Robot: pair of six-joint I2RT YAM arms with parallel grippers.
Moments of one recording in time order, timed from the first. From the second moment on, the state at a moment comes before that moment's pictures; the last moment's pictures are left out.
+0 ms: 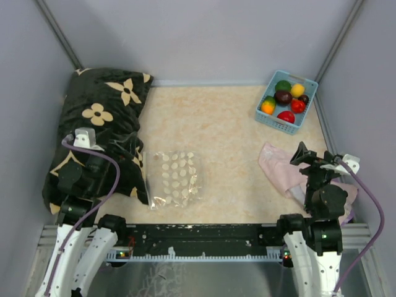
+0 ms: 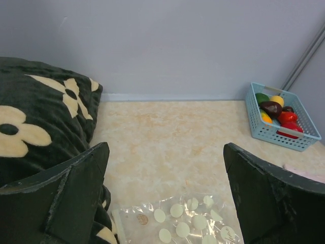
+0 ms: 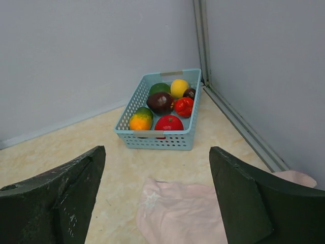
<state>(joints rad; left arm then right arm) -0.23 0.43 0.69 -0.07 0.02 -0.21 0.05 0.13 0.62 -0.33 0.34 0.19</state>
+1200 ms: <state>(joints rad) -0.23 0.73 0.49 -0.23 0.29 -0.63 0.46 0.84 0.39 -0.02 -0.26 0.48</state>
